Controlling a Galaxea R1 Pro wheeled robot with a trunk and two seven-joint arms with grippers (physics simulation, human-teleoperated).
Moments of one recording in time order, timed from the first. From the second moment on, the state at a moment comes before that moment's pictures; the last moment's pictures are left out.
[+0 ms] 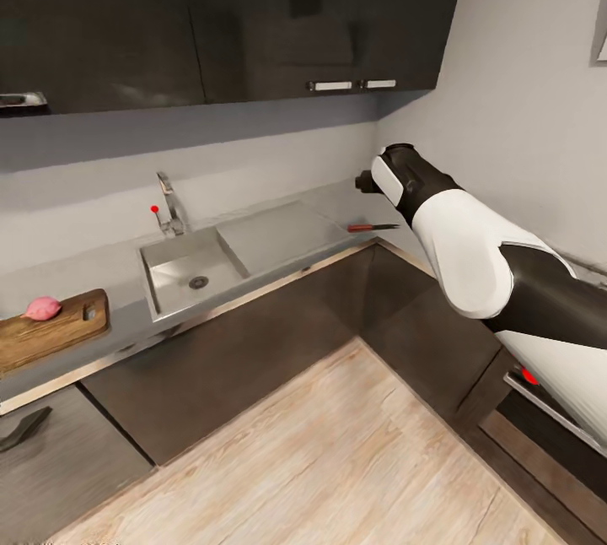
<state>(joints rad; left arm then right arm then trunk) -0.03 0.08 -0.72 -0.27 0.65 -0.78 0.27 -1.71 0.17 -0.21 -0.21 0.14 0.60 -0.32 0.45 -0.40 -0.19</state>
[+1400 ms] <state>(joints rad) -0.03 0.08 -0.72 -0.27 0.65 -0.79 0.27 -1.68 0.17 -0.22 -0.13 -0.14 0.39 -0.78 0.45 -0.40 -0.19</state>
